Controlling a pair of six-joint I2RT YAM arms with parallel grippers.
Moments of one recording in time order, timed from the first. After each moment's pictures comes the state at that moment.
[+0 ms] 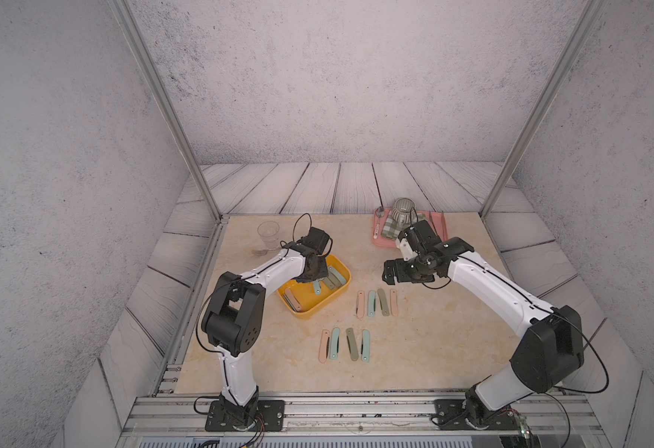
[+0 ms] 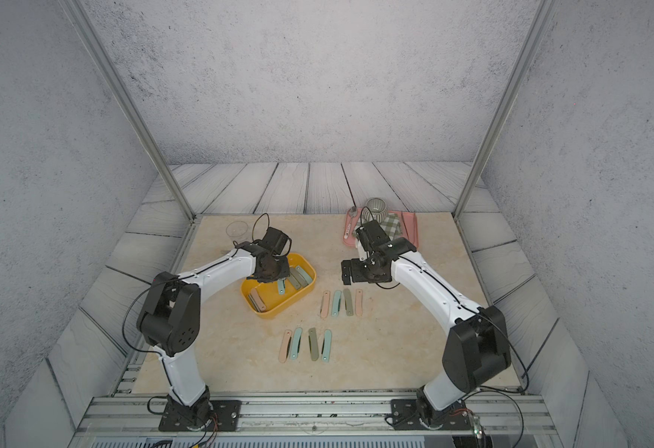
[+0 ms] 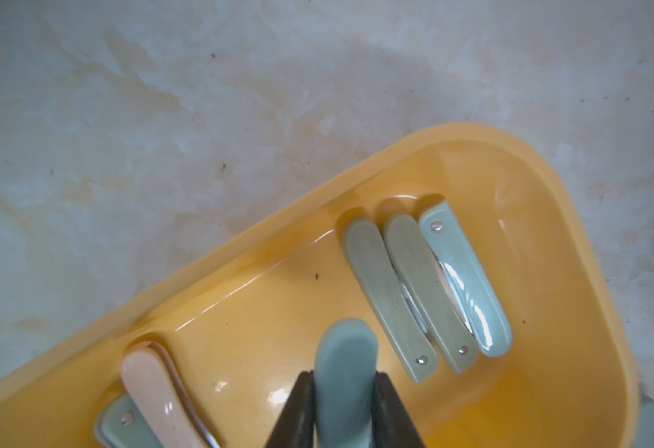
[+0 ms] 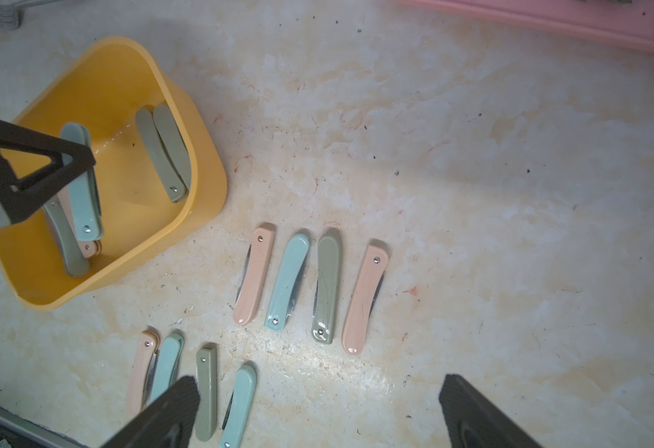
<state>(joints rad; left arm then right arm) -0.48 1.85 1.38 -0.67 -0.11 -0.61 0.48 1.56 1.37 -0.93 -0.11 0.31</state>
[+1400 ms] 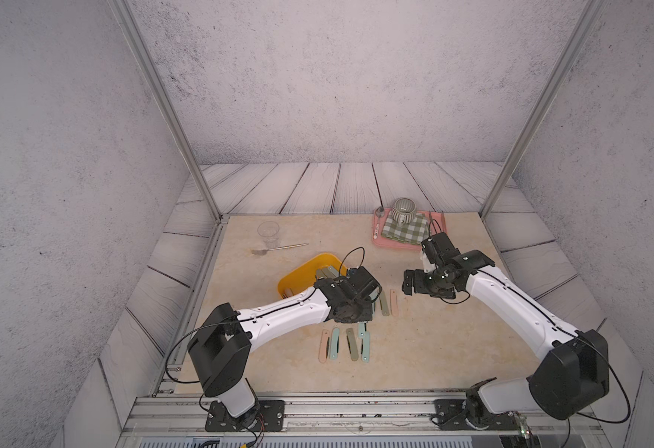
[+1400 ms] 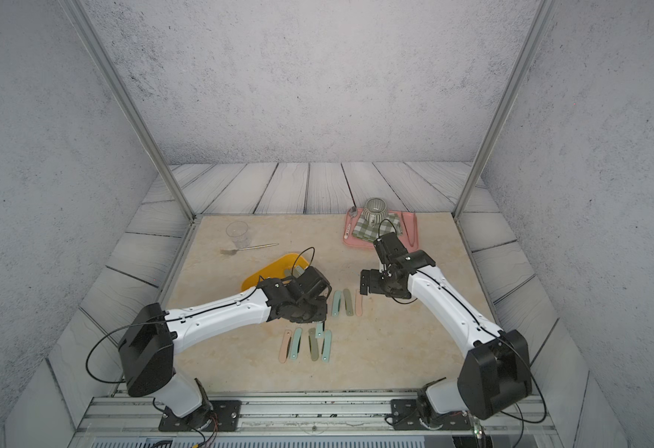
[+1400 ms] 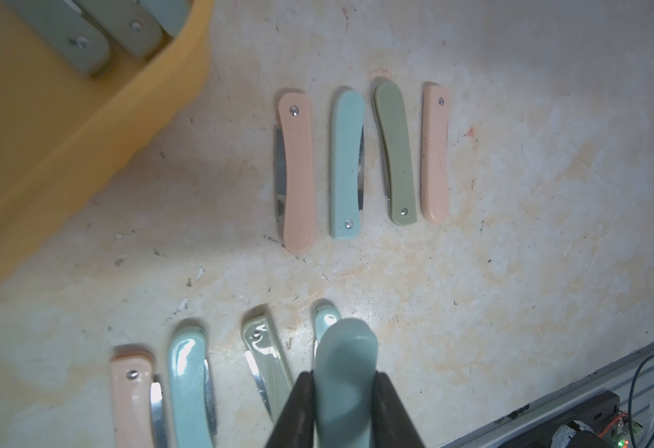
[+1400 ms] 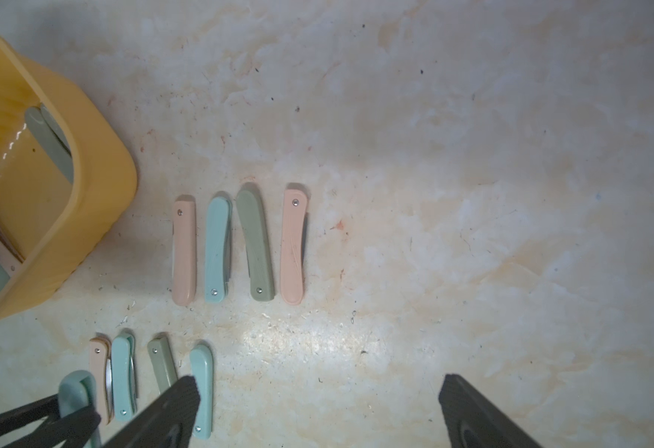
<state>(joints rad) -0.99 1.65 1.22 -0.65 -0.03 -0.91 0.39 1.38 1.18 -0.99 -0.03 0.44</state>
